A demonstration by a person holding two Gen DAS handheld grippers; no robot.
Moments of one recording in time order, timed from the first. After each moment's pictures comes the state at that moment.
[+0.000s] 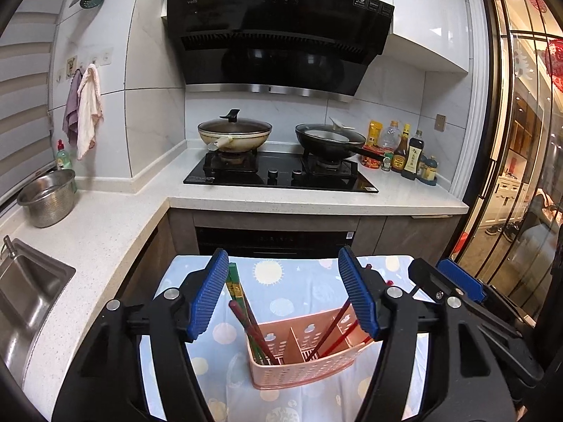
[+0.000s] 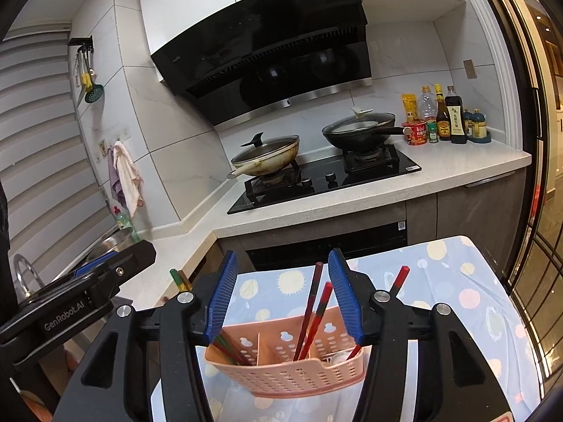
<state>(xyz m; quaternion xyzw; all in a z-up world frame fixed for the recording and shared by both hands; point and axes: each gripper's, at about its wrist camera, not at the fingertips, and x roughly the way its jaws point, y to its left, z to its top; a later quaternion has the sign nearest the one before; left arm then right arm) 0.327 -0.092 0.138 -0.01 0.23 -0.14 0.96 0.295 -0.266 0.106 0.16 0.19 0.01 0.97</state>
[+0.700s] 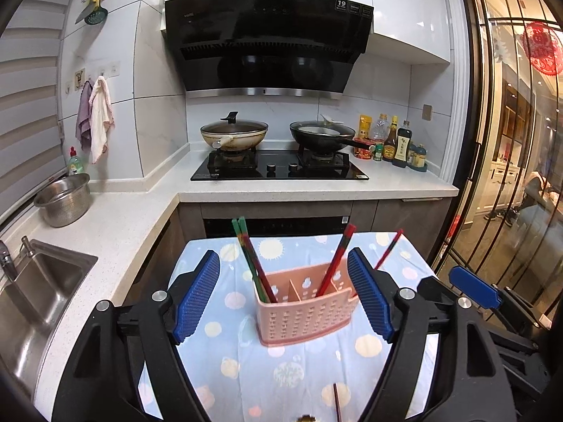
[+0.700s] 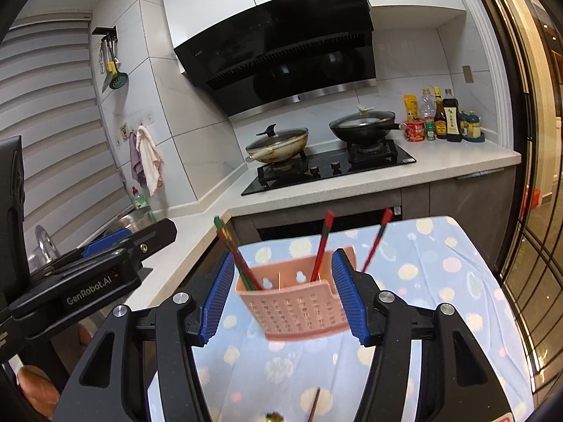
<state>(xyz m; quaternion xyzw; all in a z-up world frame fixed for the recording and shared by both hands) 0.238 -0.074 0.136 0.02 0.23 -0.15 0.96 0.181 -0.239 0.102 0.14 0.20 0.02 0.97</state>
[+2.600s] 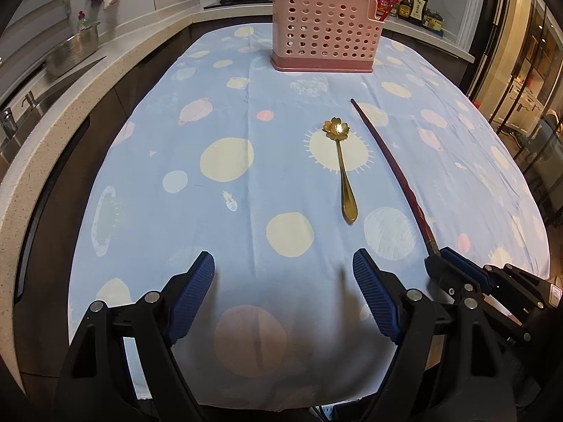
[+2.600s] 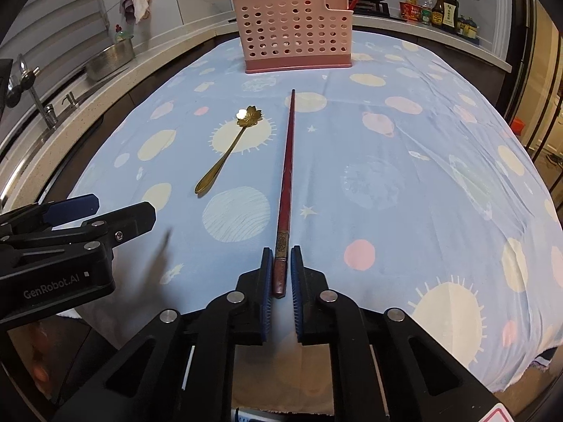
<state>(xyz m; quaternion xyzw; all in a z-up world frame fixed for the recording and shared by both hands) 0.088 -0.024 -0.102 0.05 0.47 -0.12 0.87 0.039 -0.165 -0.130 0.06 0.44 0.00 0.89</state>
